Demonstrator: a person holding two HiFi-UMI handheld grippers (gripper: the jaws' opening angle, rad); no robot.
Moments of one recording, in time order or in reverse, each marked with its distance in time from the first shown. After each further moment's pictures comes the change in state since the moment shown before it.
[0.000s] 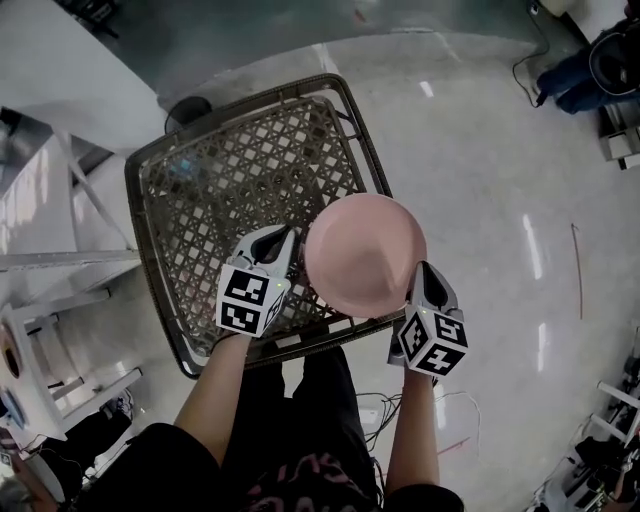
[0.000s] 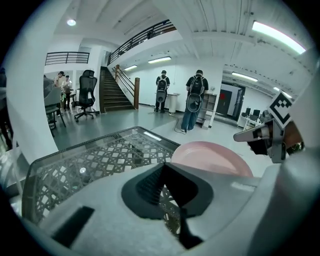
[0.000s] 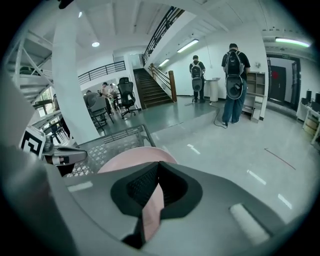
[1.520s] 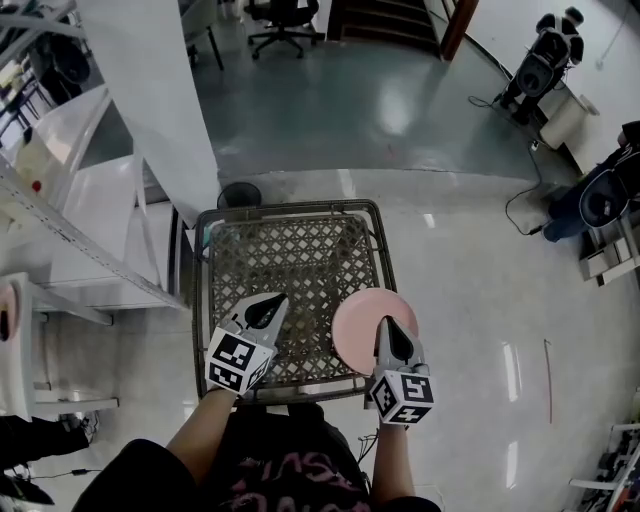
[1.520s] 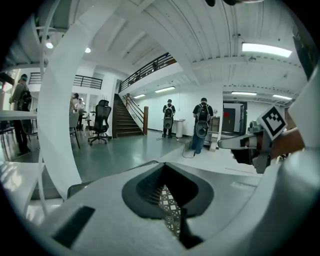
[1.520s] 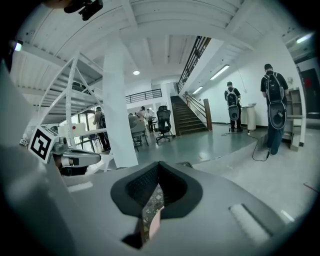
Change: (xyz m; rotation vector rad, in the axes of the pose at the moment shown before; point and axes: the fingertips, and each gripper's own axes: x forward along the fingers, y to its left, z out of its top) left arm -0.178 0.013 0.083 0.019 -0.316 0.100; right arm -0.095 0.152 0.099 -0.198 -0.330 0.370
